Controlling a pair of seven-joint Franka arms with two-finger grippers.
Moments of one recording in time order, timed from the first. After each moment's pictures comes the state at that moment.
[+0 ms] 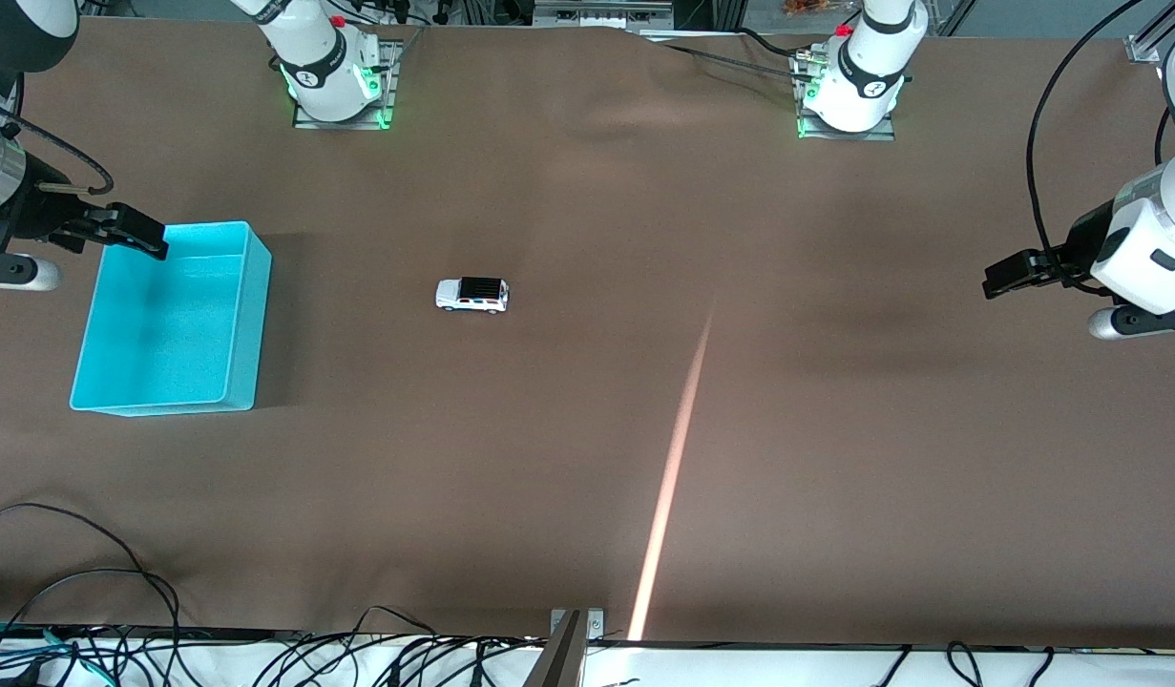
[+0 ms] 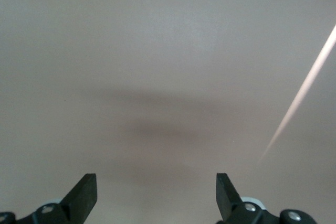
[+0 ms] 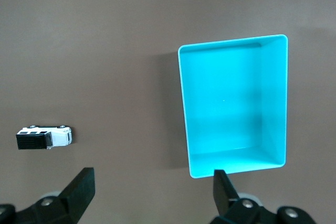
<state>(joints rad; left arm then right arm) 0.07 0.15 -0.10 -1.54 0.01 1.58 -0.19 0.02 0.08 0.02 -1.57 -0.05 1.57 0.09</state>
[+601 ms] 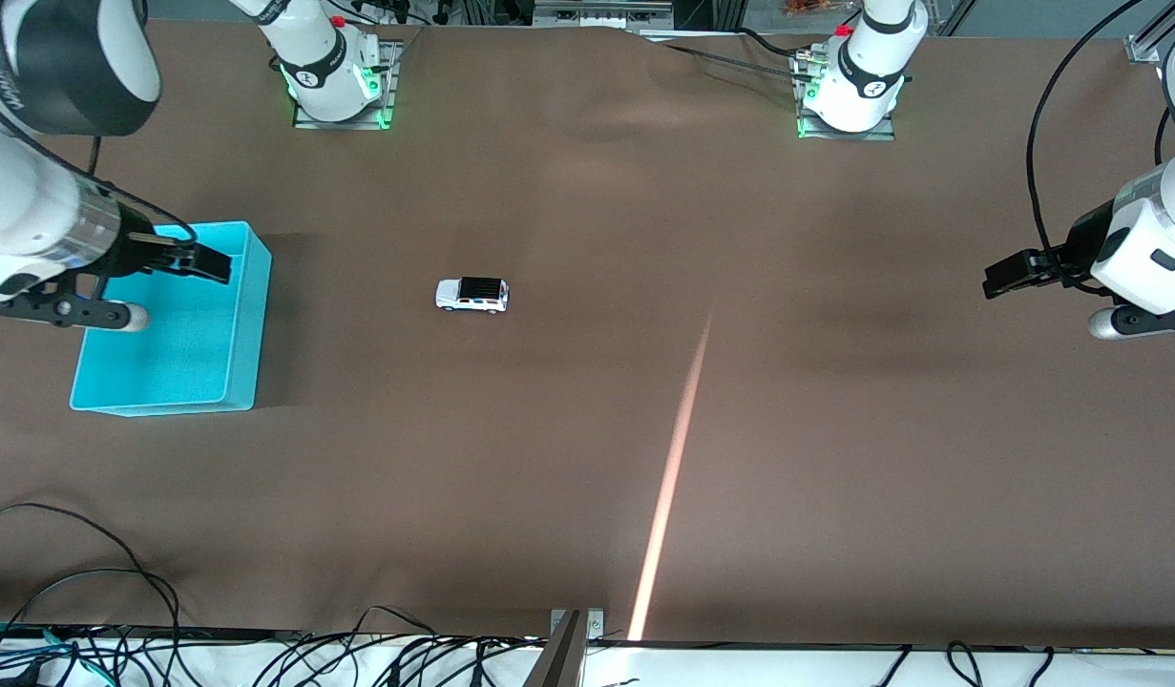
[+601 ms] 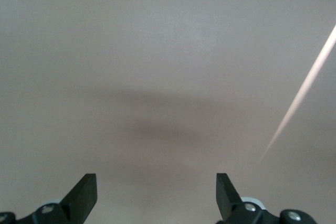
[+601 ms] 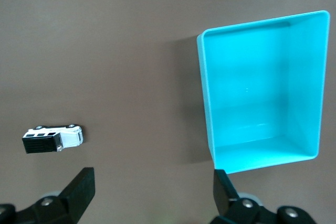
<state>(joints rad) 0.08 0.15 -0.10 -1.54 0.01 1.58 -0.19 0.10 0.18 0.03 -1.57 -0.04 1.57 0.25</state>
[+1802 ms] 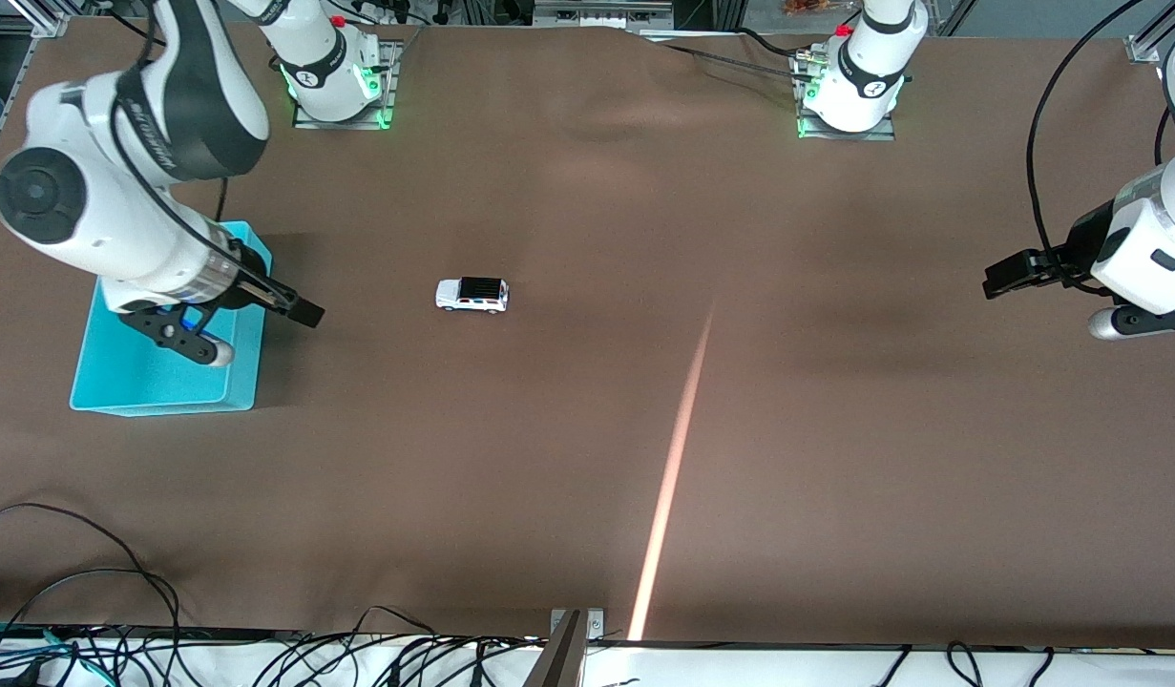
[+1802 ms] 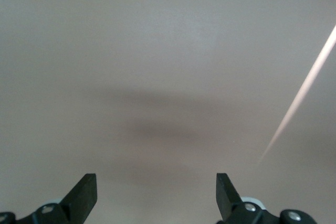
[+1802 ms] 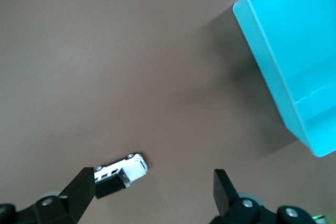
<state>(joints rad) 0.08 0.15 -0.10 -1.54 0.01 1.58 -0.19 0.13 0.23 0.11 -1.70 0.04 1.81 0.74</state>
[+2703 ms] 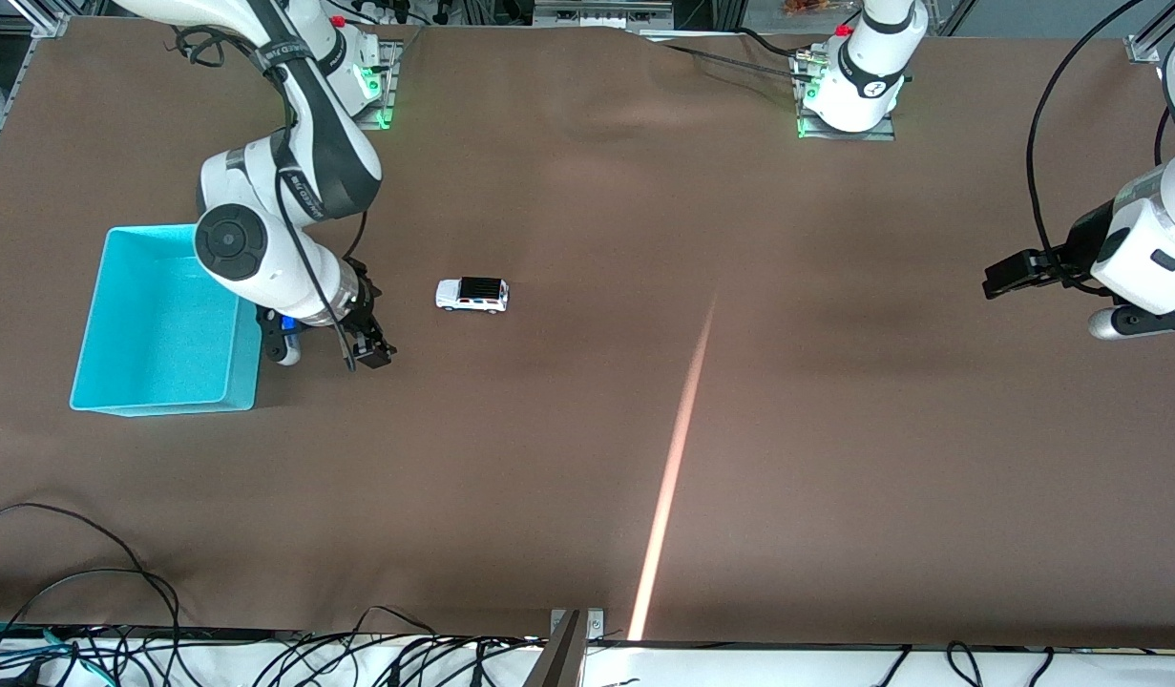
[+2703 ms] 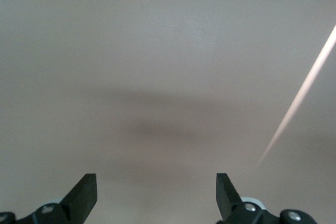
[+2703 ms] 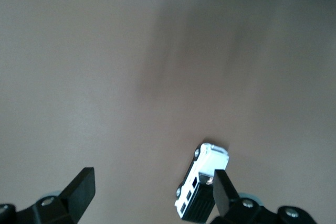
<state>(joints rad) 0.08 0.15 -0.10 -1.54 0.01 1.58 -0.19 0.22 0.33 0.15 -1.83 0.06 2.08 1.62</state>
